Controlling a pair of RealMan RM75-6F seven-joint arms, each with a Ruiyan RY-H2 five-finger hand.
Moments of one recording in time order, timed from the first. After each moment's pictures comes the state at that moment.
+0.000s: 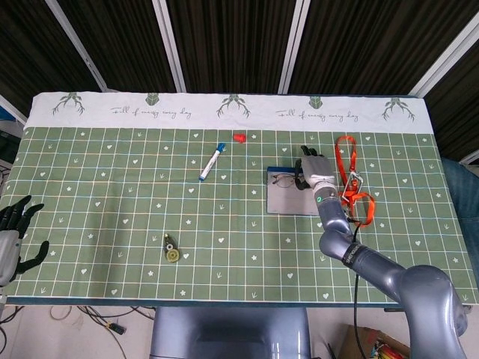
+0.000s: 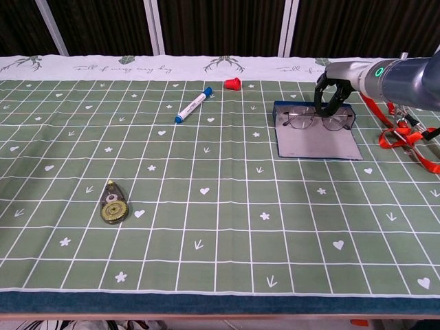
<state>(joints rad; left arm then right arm) -0.12 -1.07 -0.07 -1.71 1.39 1.40 -0.02 1.04 -1.71 0.28 -0.87 -0.46 0.60 -0.45</state>
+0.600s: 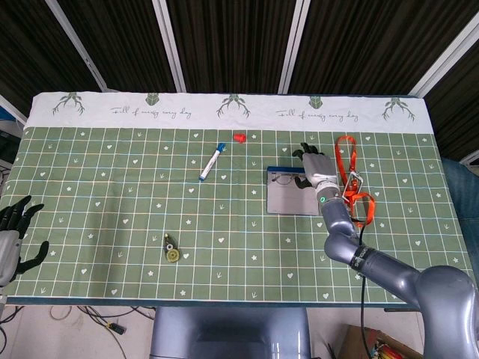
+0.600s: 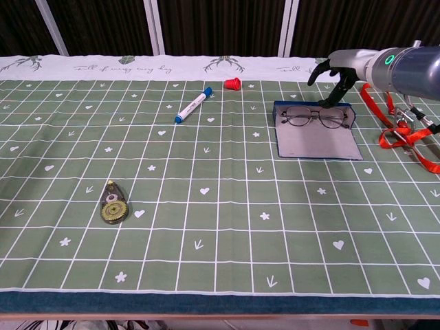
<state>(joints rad) -0.12 -1.07 -0.07 -1.71 1.39 1.40 -0.02 1.00 -1.61 0.31 -1.05 -0.51 0.67 -0.39</state>
